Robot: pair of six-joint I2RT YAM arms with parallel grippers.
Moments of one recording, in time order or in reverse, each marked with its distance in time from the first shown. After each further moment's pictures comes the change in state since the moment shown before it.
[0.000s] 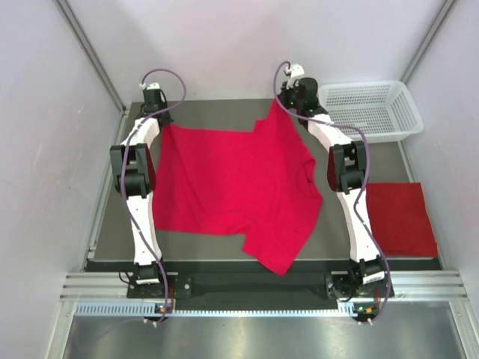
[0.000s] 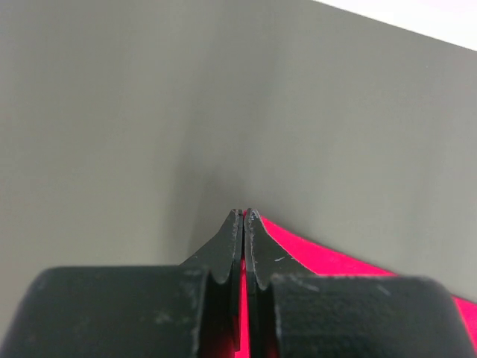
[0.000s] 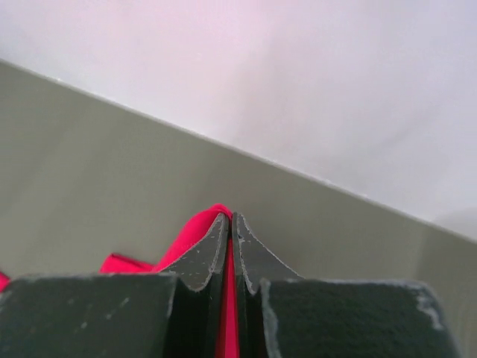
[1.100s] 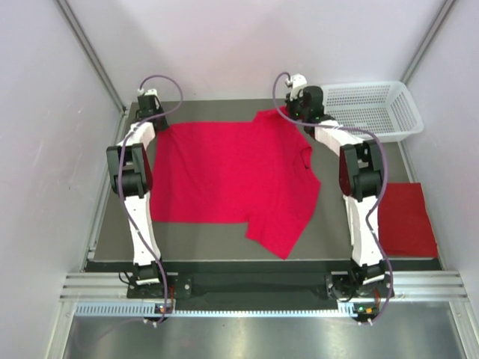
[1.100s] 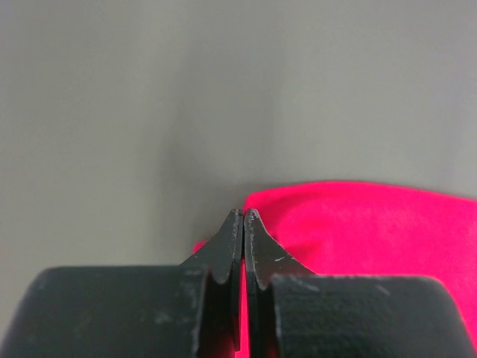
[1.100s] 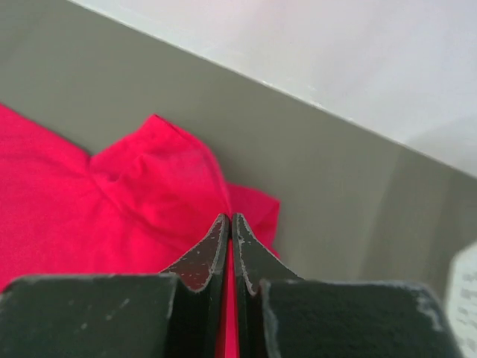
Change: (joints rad) left arm 0.050 0.025 -0.044 0.050 0.092 0.075; right arm 0.006 -0.267 -0.438 0.069 0.047 -0.120
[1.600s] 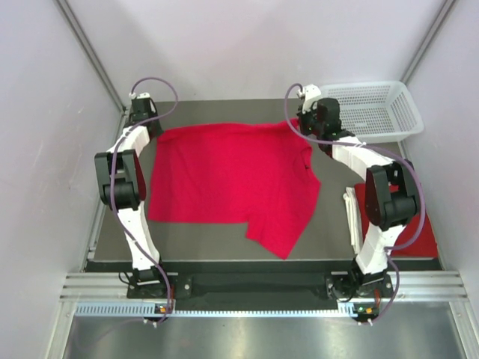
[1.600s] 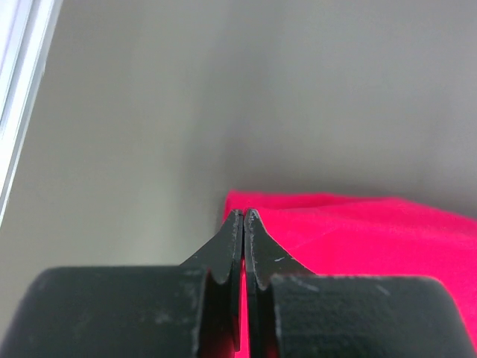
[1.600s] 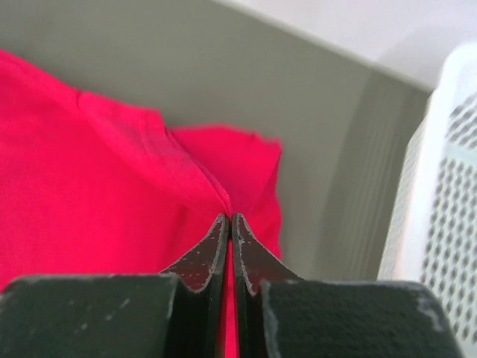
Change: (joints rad) left arm 0.003 -0.276 -0.281 -0.034 -0.085 -0.035; right arm 0.005 -0.480 -0.493 0.011 0.043 -0.023
